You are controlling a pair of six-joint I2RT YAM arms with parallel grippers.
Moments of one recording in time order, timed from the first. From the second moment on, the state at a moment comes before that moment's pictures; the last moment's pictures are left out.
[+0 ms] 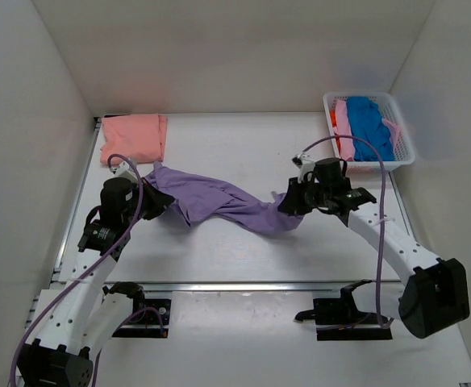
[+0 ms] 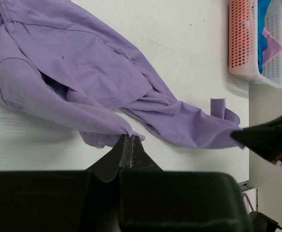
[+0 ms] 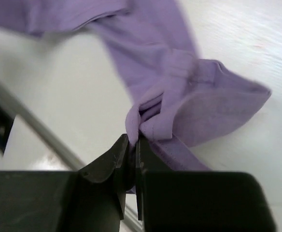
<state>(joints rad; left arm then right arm) -0.20 0.78 0.73 -0.44 0.17 -0.69 0.30 1.22 0.85 -0.41 -0.44 0.21</state>
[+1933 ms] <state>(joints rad) -0.19 0.77 0.71 -0.39 0.22 -0.72 0.11 1.10 0.86 -0.63 -0.16 0.25</state>
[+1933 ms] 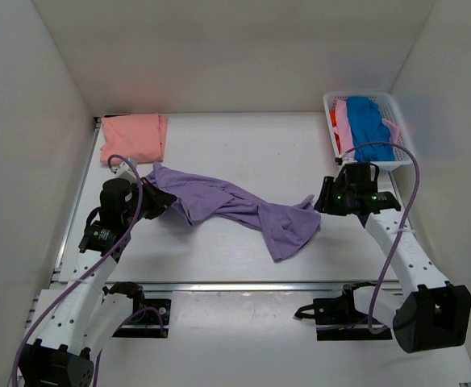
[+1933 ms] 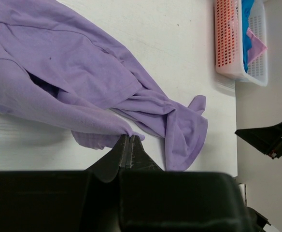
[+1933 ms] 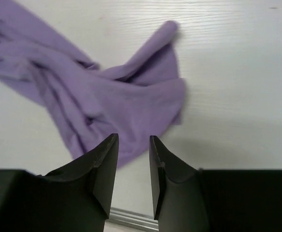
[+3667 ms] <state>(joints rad) -0.20 0.74 0.64 -0.34 0.23 -0.75 0.68 1.29 0.61 -0.30 -0.17 0.51</state>
